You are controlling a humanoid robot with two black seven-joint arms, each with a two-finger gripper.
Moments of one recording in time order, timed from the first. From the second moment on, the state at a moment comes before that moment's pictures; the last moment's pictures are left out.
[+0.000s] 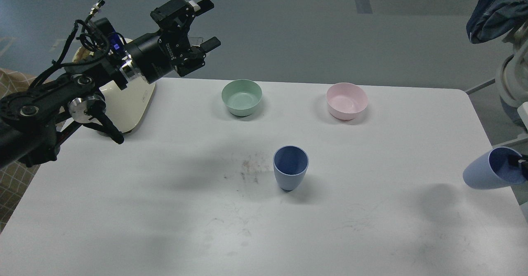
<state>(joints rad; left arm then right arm) -0.92 0.60 -0.46 -1.02 0.49 -0.47 -0.49 1.03 -1.31 -0.15 1.25 -1.64 0.03 0.49</state>
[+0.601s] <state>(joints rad) -0.92 0.61 -0.46 -1.02 0.49 -0.47 -0.49 1.47 -0.95 -0.18 1.15 -1.69 0.22 0.49</state>
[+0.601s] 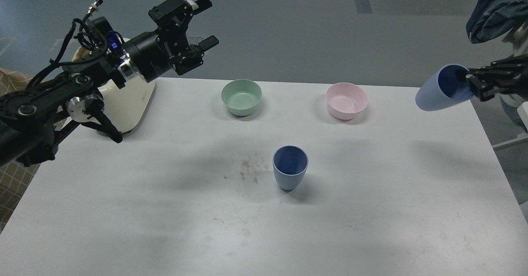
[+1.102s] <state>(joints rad) -0.92 0.60 -0.46 -1.02 0.49 -0.47 -0.49 1.72 -0.59 -0.47 1.16 -1.37 0.23 0.49</state>
